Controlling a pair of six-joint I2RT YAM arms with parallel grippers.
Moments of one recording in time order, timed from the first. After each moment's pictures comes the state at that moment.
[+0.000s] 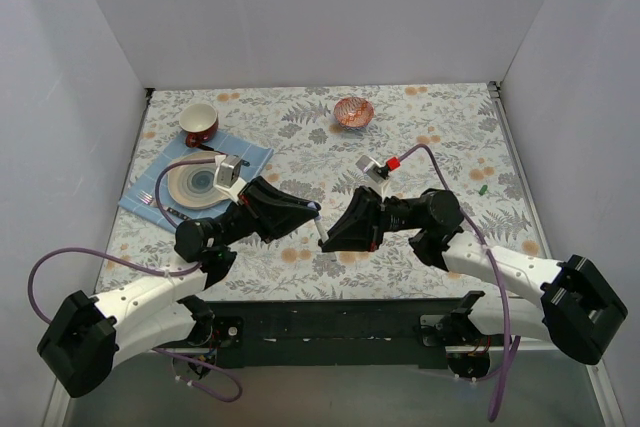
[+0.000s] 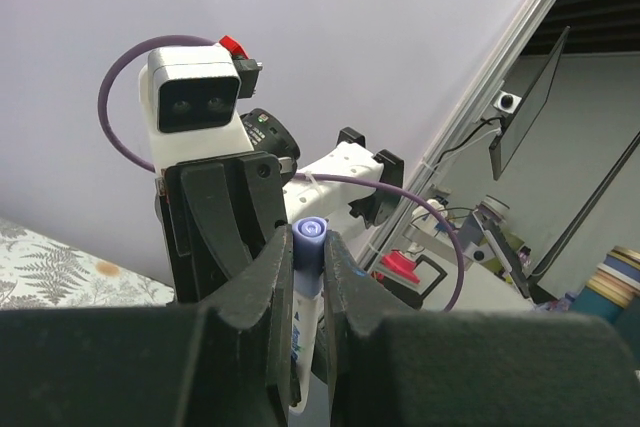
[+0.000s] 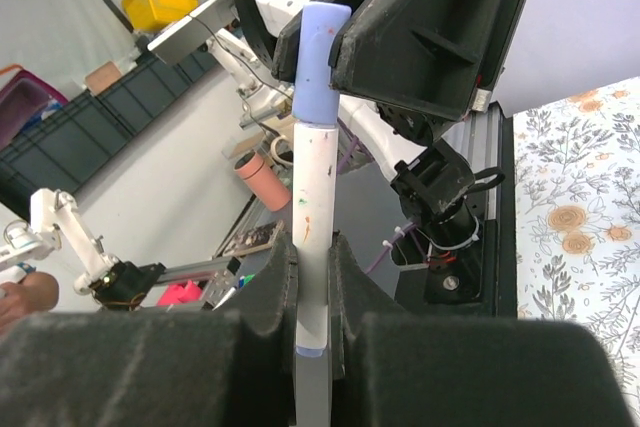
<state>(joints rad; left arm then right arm) -0.72 0.96 0.39 1.30 0.56 -1.12 0.83 1.16 0.55 1.12 -0.94 1.01</state>
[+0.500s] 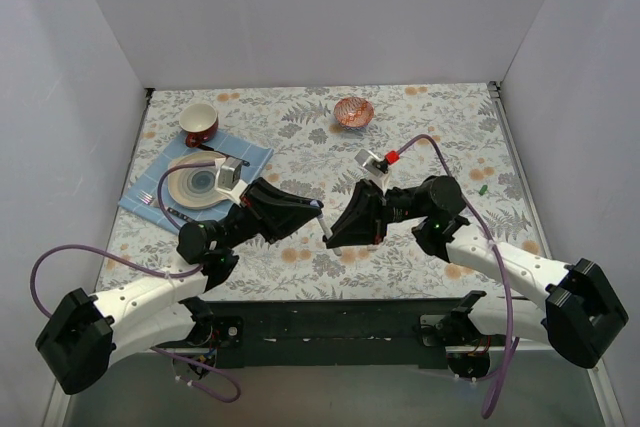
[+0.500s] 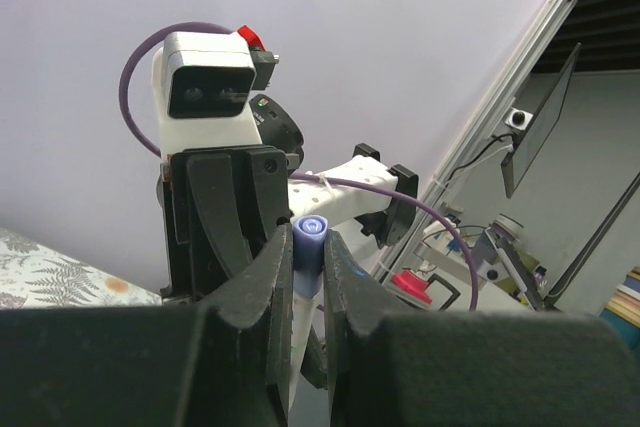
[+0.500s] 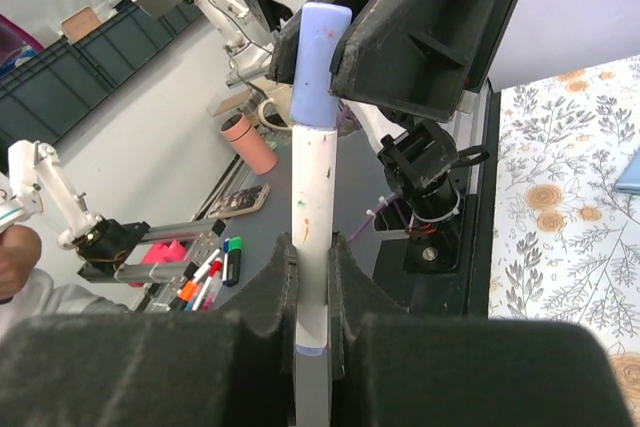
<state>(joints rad) -0.78 0.96 0.39 1.27 0.48 -1.05 0.77 1.14 0.64 0.97 -1.08 0.92</state>
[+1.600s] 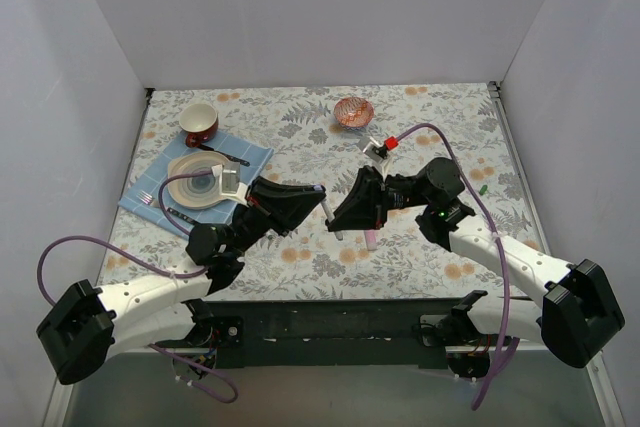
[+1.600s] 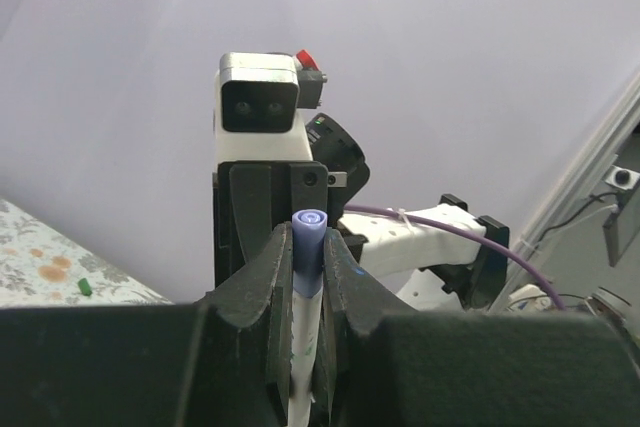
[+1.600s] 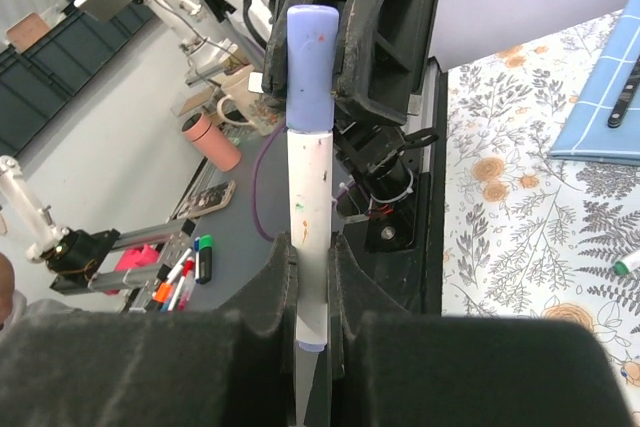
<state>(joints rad) -0.87 1.00 0.37 1.25 0.20 -0.87 0.67 1.16 0.71 0.77 -1.13 0.82</state>
